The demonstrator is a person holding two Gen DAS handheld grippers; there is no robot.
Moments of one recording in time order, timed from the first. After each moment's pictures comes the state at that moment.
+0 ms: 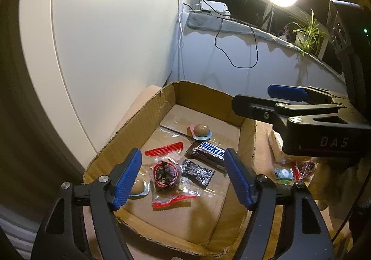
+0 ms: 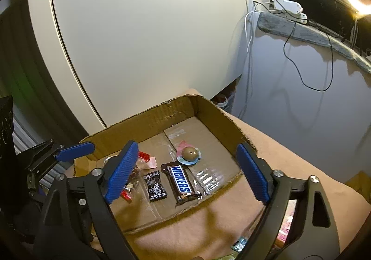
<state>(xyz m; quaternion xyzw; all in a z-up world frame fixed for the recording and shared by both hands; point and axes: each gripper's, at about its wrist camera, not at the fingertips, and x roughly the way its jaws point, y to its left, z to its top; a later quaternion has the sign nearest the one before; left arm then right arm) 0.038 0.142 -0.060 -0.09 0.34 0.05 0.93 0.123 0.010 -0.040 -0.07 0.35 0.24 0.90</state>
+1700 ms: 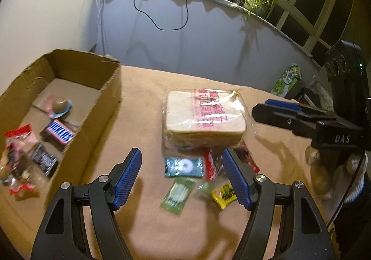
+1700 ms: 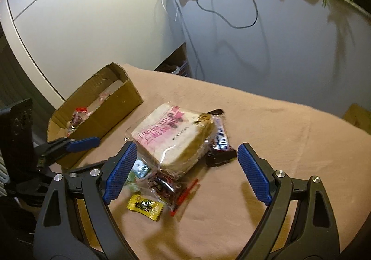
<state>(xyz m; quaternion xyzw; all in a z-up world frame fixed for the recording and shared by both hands) 0.094 -0.006 -0.094 -0.11 0.41 -0.11 0.90 0.091 -0.218 -0.088 0.06 0.42 0.19 0.89</state>
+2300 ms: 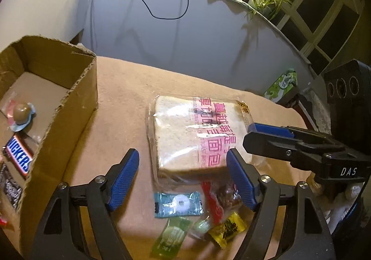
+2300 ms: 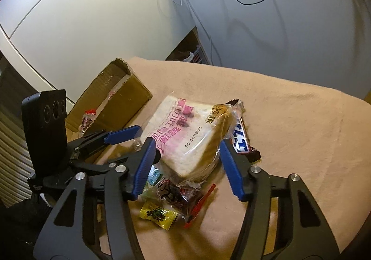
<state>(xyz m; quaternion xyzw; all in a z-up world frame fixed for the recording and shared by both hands) 0.140 0.000 -0.118 -0.16 0.44 -0.14 0.87 0.117 -0.220 -0.109 0.11 0.46 0.23 0.85</state>
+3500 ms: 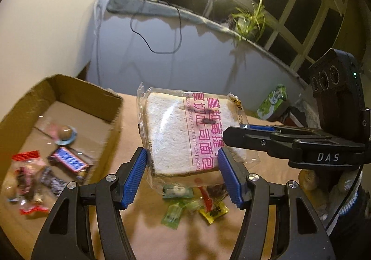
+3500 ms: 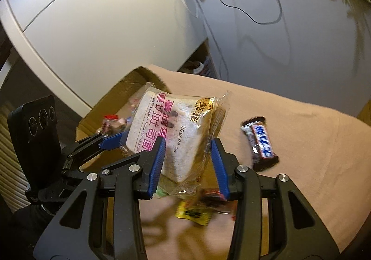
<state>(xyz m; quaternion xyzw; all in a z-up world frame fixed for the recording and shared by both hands) 0.087 0.029 -0.061 -0.14 0.36 -0.13 0.91 0.093 -0.176 -0.051 0.08 0.43 0.24 0.86</state>
